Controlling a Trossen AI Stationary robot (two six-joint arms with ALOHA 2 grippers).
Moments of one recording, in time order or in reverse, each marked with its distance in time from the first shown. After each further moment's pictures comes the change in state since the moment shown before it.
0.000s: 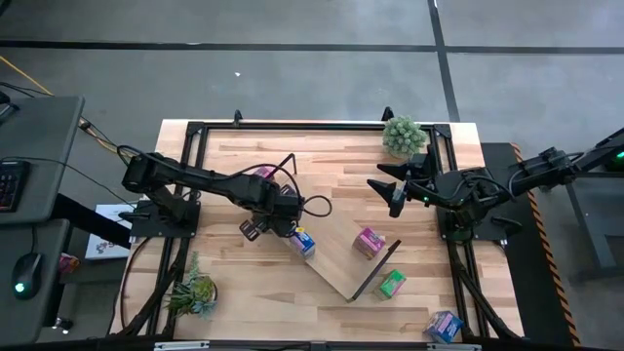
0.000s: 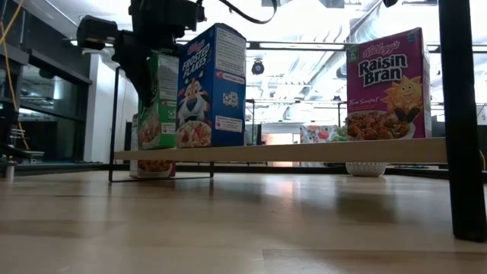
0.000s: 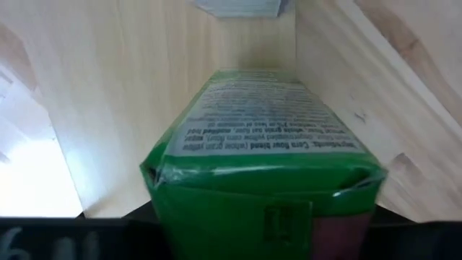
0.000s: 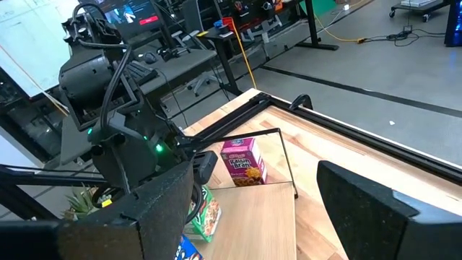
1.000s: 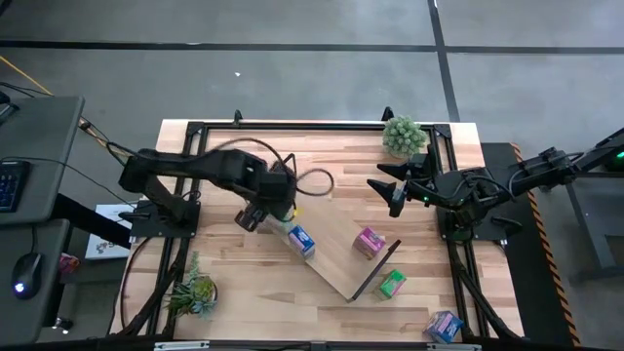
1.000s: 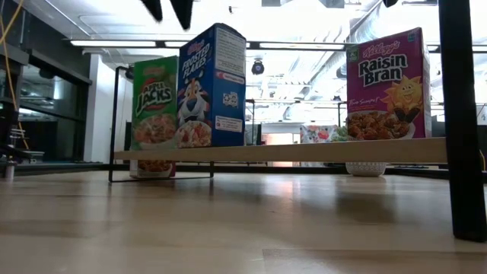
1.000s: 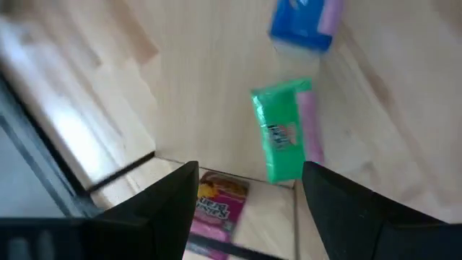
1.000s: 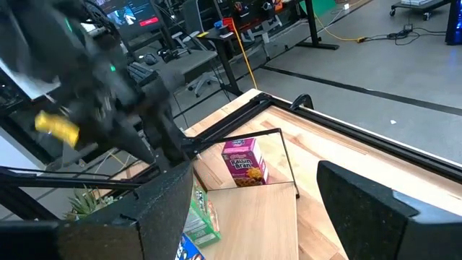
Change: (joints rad) left arm 0.008 -0.035 0.440 -0.341 -0.048 -0.226; right arm 0.000 0.000 0.000 0.003 0.000 0.009
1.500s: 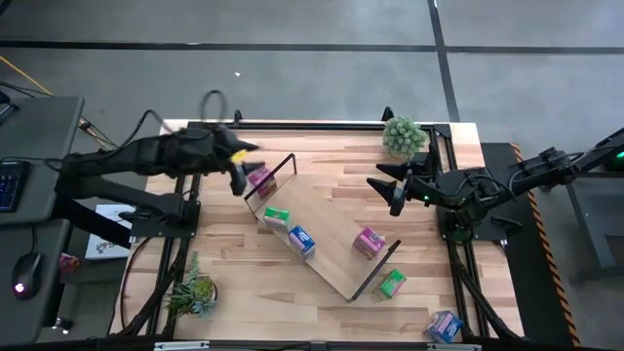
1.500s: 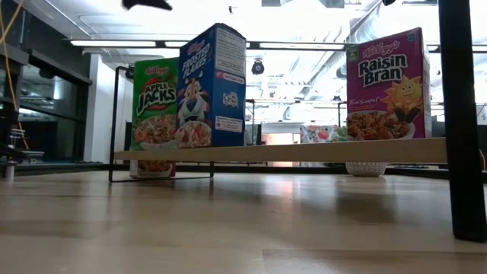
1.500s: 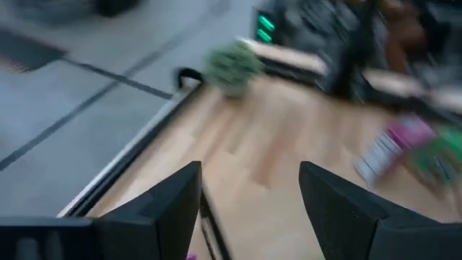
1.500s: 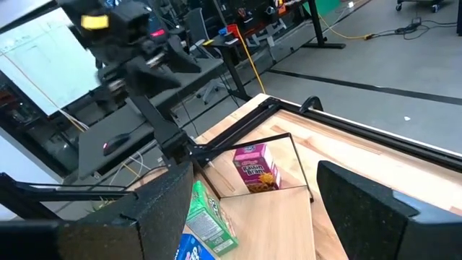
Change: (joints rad) left arm 0.170 -0.704 -0.652 0.792 -0.186 -0.699; right arm 0.000 0.000 0.000 0.041 -0.007 0.036
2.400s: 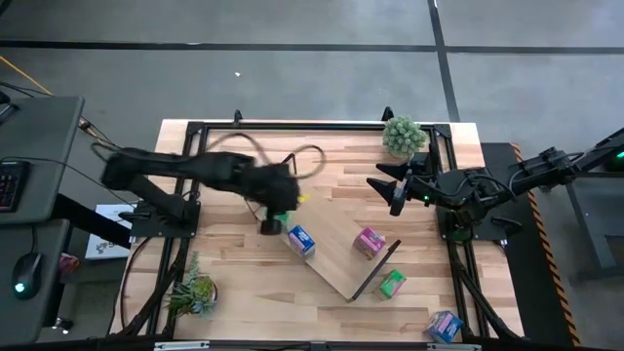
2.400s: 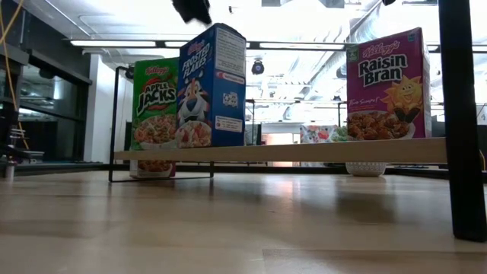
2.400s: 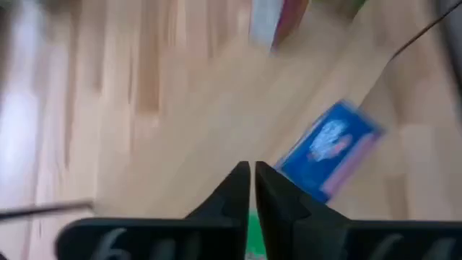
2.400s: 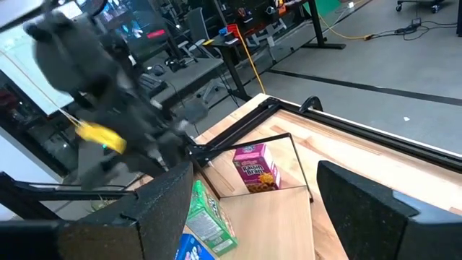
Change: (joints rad) left arm -0.129 0.582 0.356 -0.286 0.309 0.234; right arm 0.000 0.000 0.000 0.000 -0.001 -0.004
